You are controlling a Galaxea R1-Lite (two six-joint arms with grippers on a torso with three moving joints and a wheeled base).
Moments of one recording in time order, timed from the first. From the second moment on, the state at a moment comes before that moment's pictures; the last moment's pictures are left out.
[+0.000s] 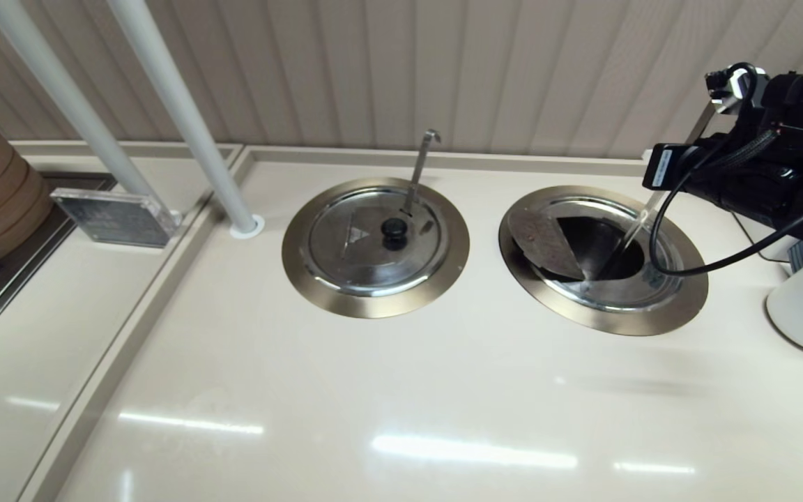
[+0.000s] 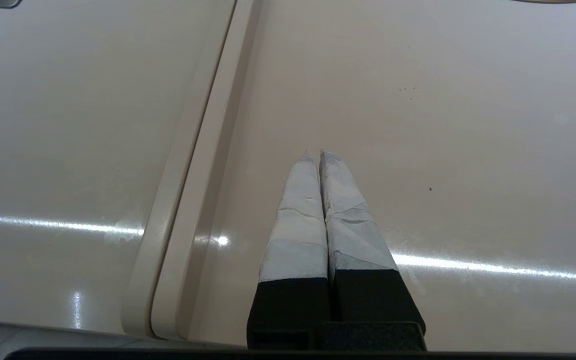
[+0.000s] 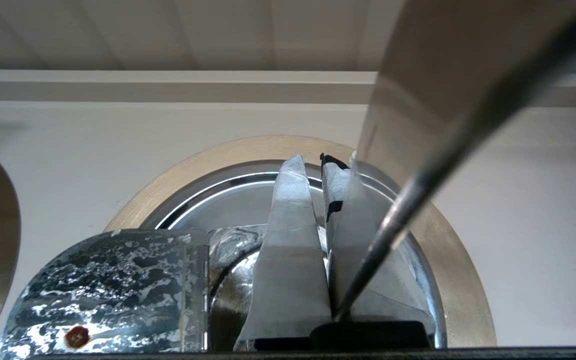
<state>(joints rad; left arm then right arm) 0.00 0.00 0.00 0.00 0.00 0.00 0.05 1.76 -1.26 -0.47 -0.11 0.01</state>
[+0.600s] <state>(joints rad) 0.00 0.00 0.00 0.00 0.00 0.00 0.11 1.79 -1.23 -0.54 -0.11 0.07</state>
